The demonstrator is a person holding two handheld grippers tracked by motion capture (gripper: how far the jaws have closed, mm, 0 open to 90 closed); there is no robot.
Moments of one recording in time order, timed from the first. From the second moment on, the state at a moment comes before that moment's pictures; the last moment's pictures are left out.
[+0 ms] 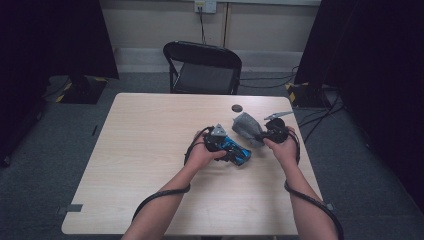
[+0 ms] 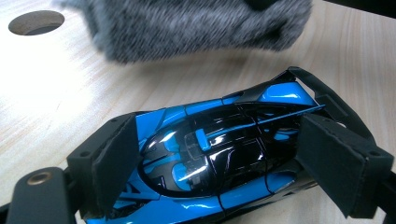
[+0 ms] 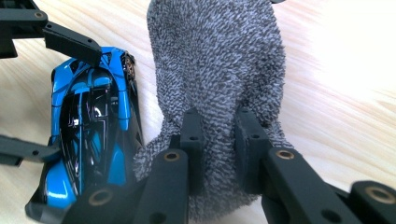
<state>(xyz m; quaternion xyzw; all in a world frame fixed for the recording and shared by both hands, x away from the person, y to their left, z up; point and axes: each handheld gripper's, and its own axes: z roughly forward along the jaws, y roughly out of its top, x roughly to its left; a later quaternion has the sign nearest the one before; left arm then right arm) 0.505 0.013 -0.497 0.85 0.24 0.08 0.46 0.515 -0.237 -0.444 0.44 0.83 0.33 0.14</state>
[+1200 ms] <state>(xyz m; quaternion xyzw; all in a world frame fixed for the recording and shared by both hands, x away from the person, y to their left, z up) 0.504 0.014 -0.499 0.85 0.24 0.08 0.47 0.530 -0.203 -0.473 0.36 0.88 0.30 0.11</state>
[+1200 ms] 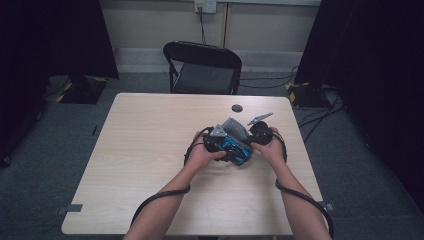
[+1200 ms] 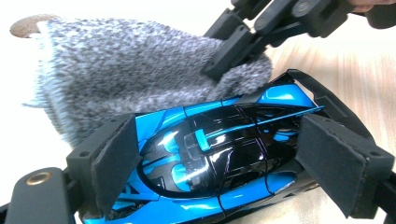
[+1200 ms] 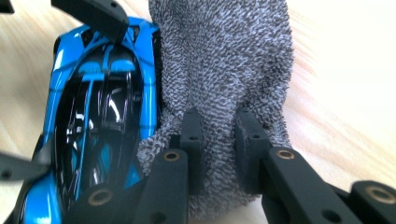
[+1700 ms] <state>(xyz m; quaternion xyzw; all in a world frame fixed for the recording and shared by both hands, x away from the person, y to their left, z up) 0.504 0.014 -0.499 0.85 0.24 0.08 0.47 0.512 -0.227 -0.474 0.37 0.87 0.31 0.11</state>
